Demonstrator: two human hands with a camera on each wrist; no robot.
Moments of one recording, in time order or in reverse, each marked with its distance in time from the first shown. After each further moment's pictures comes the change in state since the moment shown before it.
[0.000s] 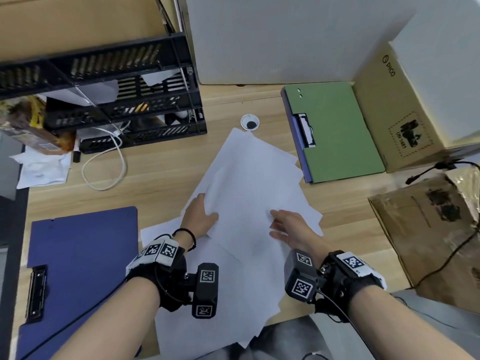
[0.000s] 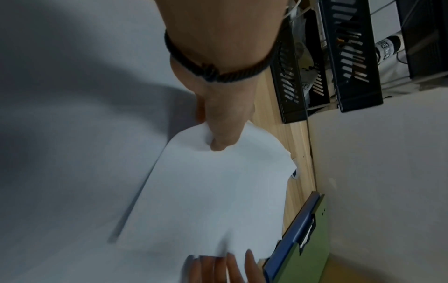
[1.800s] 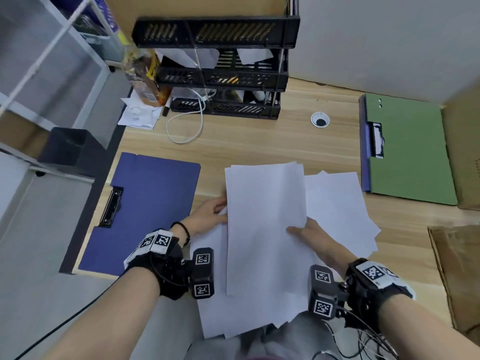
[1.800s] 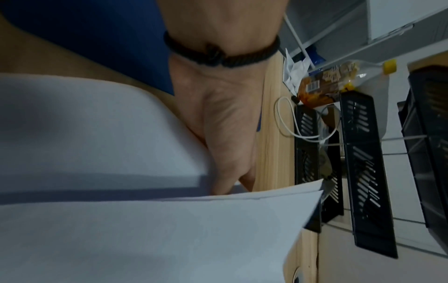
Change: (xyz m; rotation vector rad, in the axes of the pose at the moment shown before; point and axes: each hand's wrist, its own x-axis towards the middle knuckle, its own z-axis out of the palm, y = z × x) left_hand -0.101 -0.078 -0.034 -0.490 -0.141 0.034; right_hand -0.040 0.028 0.034 -0.599 -0.326 -0.177
